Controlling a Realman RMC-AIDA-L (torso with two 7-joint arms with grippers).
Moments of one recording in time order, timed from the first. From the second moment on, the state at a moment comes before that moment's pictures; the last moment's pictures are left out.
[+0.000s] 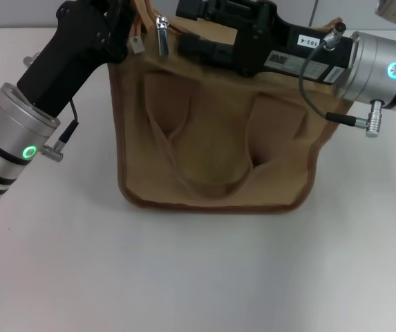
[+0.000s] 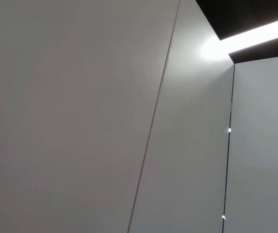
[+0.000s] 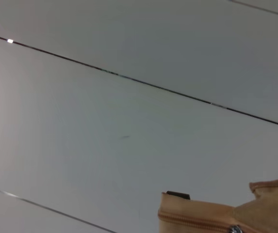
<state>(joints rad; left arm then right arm) -0.64 -2.08 0.51 -0.03 1.31 1.75 -0.73 0.83 2.09 -0.80 -0.31 -1.56 -1.57 2.23</state>
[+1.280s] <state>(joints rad) -0.67 -2.08 0.51 -0.04 1.31 1.73 -0.76 0.87 2.09 -0.80 -0.28 -1.52 -1.55 2.14</state>
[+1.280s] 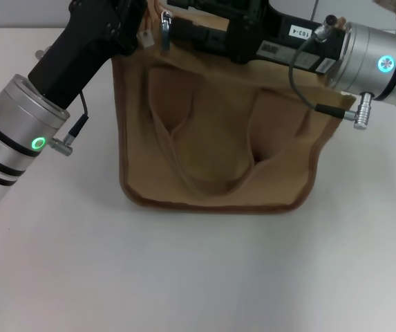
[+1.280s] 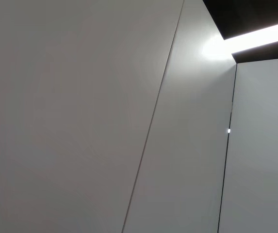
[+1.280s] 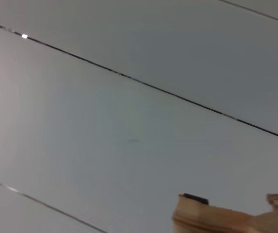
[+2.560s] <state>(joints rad) -0.67 -2.08 0.50 -0.03 1.31 1.73 -0.77 0.86 2.09 -0.81 -0.21 -1.53 -1.48 1.89</state>
